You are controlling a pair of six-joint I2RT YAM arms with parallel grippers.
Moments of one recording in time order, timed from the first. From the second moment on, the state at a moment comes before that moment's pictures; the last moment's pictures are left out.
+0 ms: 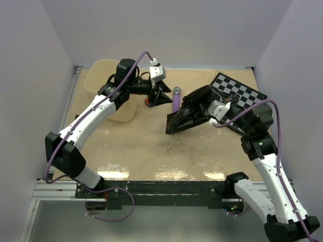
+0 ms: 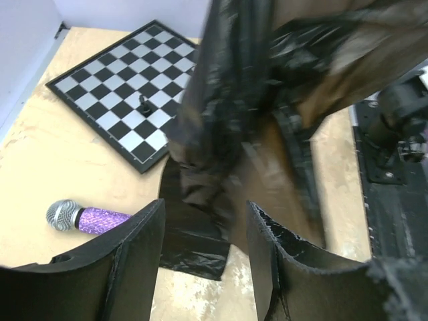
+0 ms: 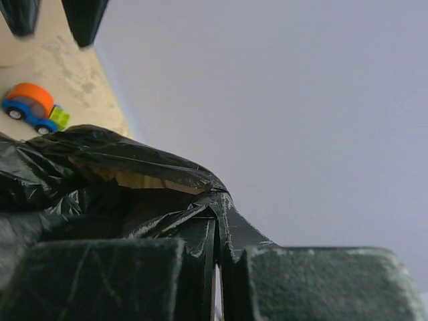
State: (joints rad) left arm -0.50 1.55 1.51 -0.31 0.92 0.28; right arm 0.25 0.78 0.91 -0.06 -0.47 -0.96
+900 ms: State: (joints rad) left arm -0.70 1.51 1.34 0.09 0.51 0.19; right arm 0.33 0.89 0.96 -0.04 -0.46 -0.95
